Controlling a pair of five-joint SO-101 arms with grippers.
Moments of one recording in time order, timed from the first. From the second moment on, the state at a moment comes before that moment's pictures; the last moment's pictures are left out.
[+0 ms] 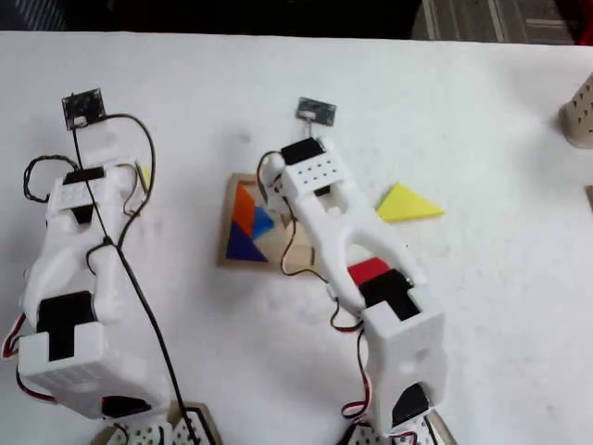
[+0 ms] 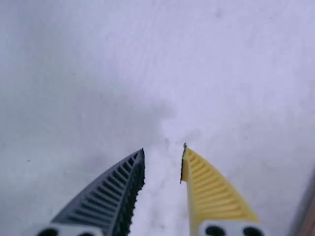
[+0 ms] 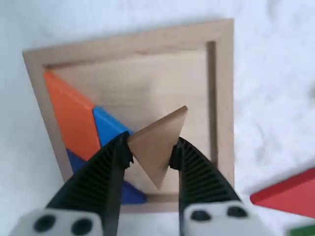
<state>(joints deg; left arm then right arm) -20.3 8.6 24.3 39.0 9.8 -27.8 25.0 -8.0 69.6 -37.3</state>
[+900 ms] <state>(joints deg) -19.4 8.6 24.3 39.0 9.8 -17.5 33.6 -34.1 96.3 -7.3</state>
